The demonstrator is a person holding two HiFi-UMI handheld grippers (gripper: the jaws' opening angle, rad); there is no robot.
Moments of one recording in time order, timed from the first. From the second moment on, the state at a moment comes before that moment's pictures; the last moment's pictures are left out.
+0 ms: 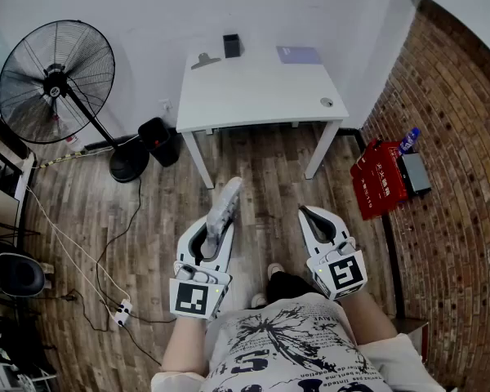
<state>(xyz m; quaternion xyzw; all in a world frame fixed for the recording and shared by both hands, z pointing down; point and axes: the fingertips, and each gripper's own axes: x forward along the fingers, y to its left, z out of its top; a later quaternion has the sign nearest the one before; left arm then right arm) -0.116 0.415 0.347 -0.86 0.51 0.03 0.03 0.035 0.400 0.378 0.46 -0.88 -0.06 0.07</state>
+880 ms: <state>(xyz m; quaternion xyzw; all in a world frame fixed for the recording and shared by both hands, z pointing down) -0.111 0.356 0.367 -0.86 0.50 0.00 0.02 0.055 0.327 0.396 0.50 -0.86 -0.01 0.07</state>
